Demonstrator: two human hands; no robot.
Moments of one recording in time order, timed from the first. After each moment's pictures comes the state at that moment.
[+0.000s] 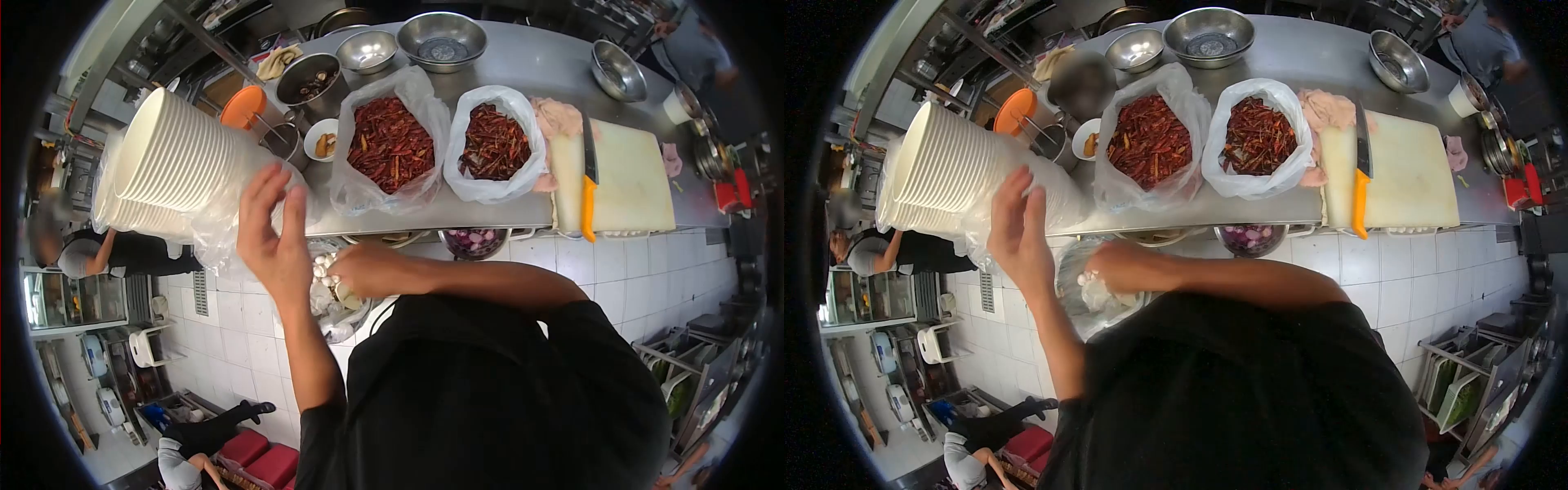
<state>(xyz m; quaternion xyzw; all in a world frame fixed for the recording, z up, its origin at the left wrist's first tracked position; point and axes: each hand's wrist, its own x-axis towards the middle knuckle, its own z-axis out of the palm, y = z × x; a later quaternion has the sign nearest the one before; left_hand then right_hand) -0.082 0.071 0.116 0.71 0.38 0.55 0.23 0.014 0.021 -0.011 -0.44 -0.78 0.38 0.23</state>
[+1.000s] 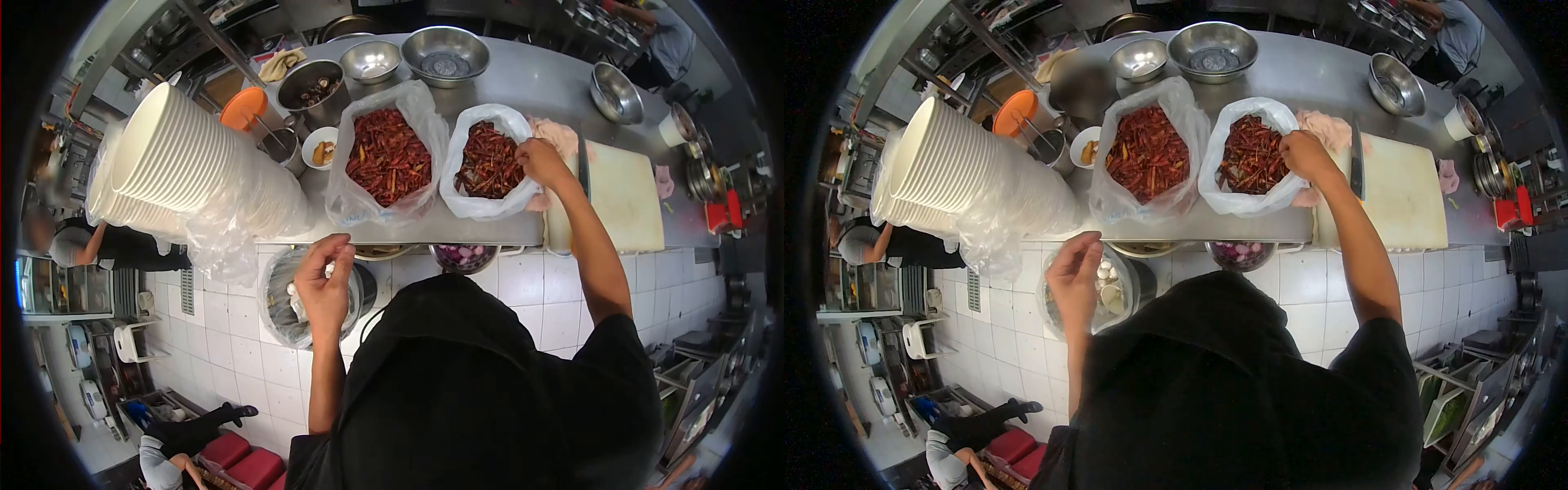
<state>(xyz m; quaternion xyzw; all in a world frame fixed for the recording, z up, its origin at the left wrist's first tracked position) -0.093 0.024 0.034 0.62 0.46 0.45 0.45 0.363 0.010 -0.030 -0.76 -0.62 0.09 0.15</state>
